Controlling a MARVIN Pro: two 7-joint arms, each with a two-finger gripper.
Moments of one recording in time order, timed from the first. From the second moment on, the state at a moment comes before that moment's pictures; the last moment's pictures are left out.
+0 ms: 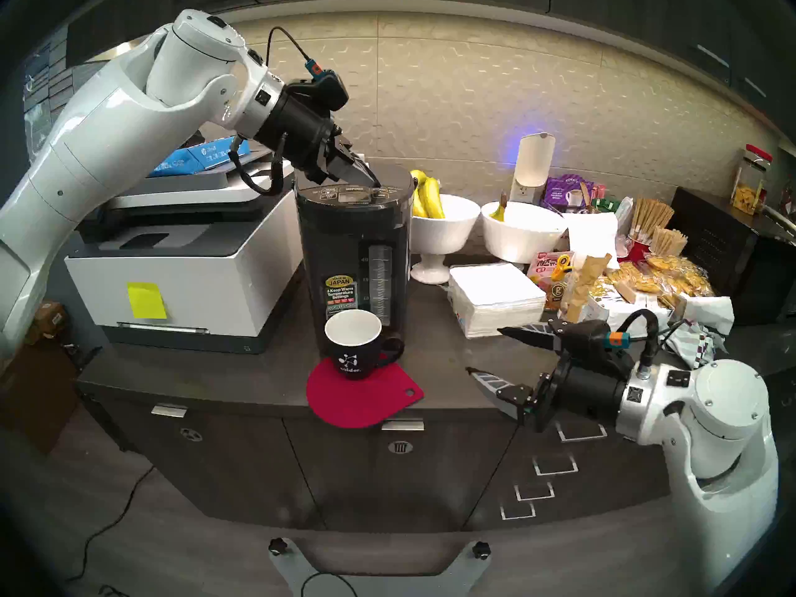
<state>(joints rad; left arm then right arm) -0.01 -0.88 -0.50 -1.50 -0.63 0.79 -1.01 -2.02 -1.04 2.07 -2.42 0.36 0.54 0.87</state>
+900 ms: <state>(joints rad) -0.04 -0.92 -0.47 -1.42 -0.60 0.76 -1.06 -2.02 -1.04 2.07 -2.42 0.36 0.54 0.87</state>
